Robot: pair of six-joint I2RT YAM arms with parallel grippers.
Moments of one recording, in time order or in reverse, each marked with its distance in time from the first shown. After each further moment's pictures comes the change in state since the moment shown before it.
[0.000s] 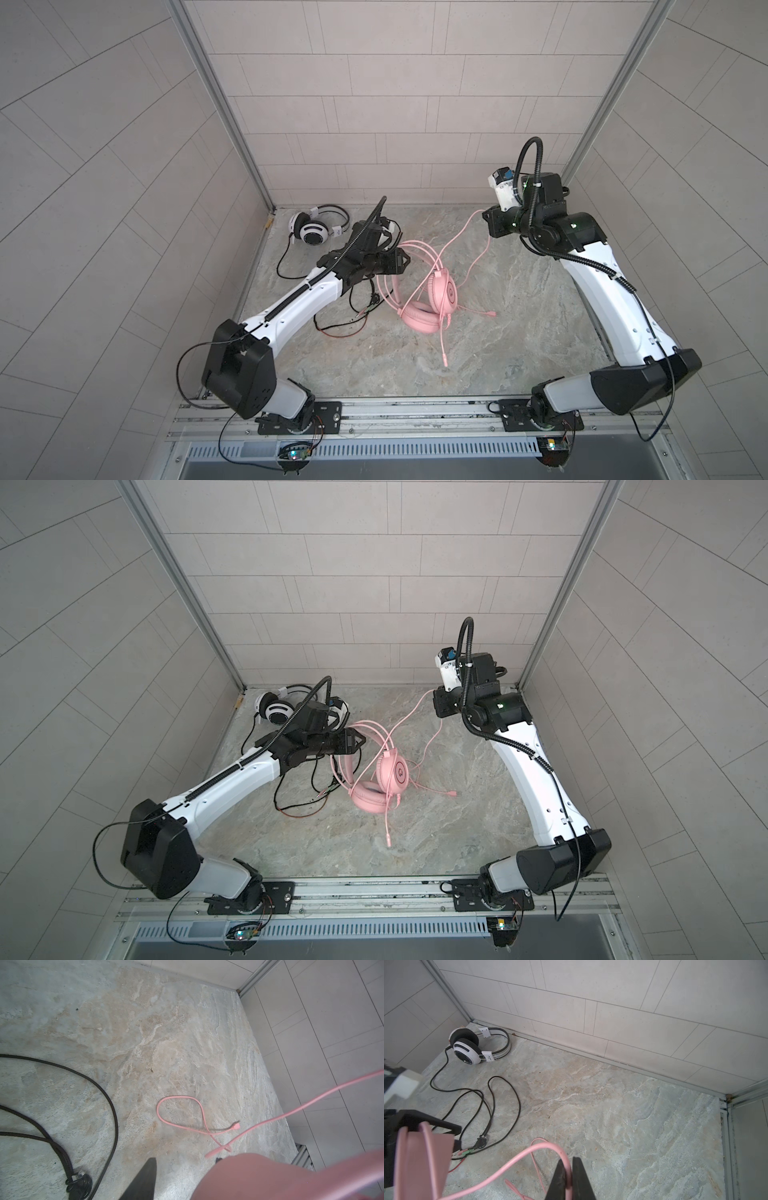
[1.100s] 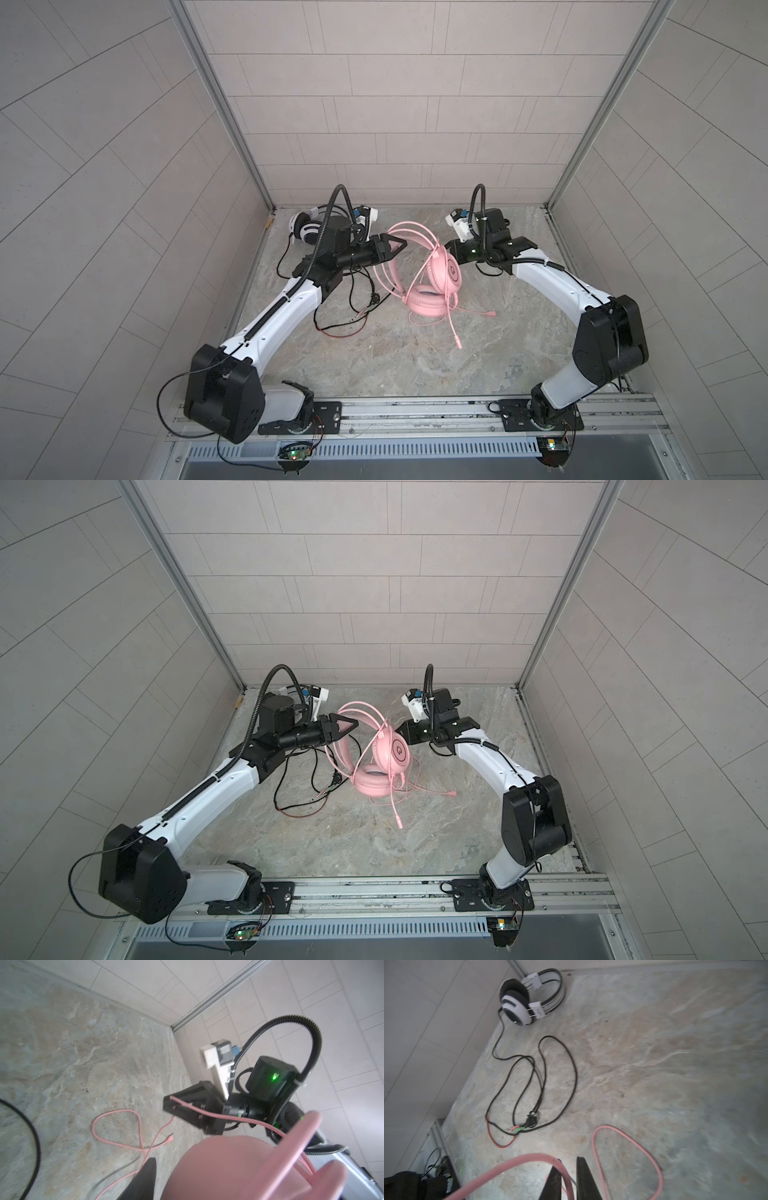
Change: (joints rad) left arm 0.140 -0.104 -0.111 0.378 0.378 -0.324; right arm 0.136 0.163 -0.422 0.497 -0.399 0.223
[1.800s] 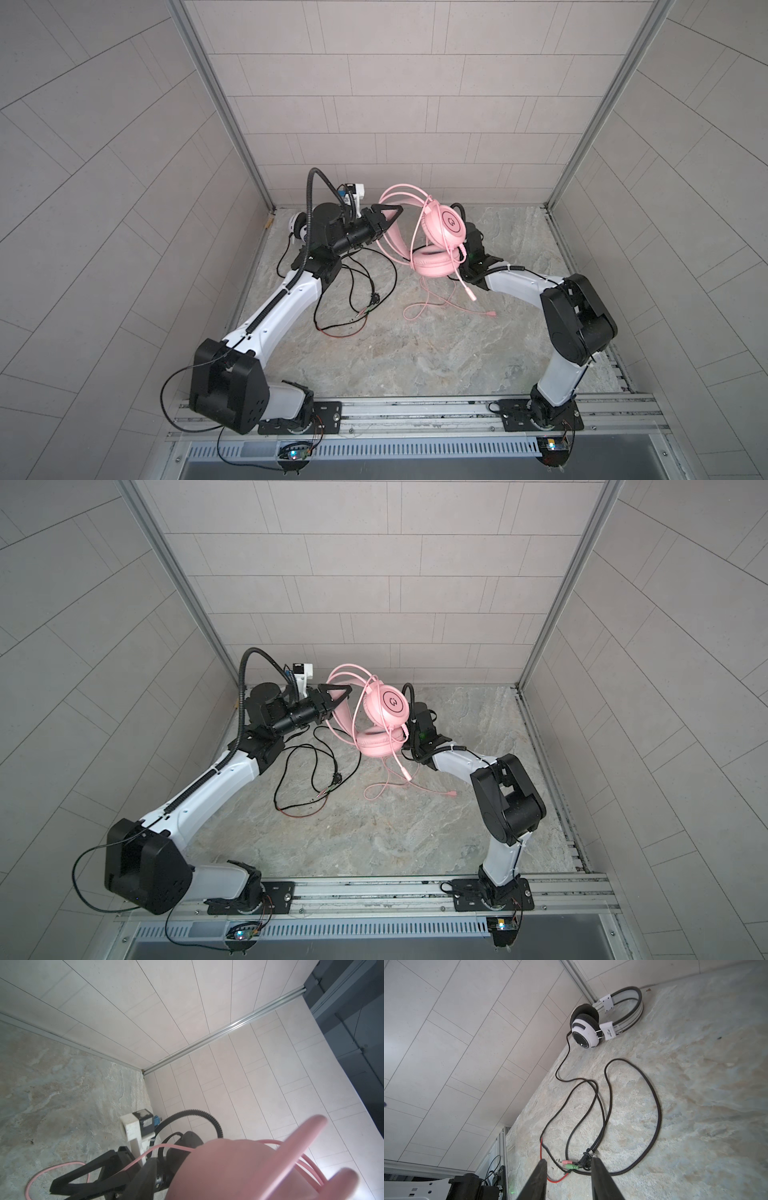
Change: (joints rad) left arm 0.058 0.021 0.076 0.246 -0.101 -0.305; right arm 0.080 0.185 -0.171 0.689 -0.209 0.330
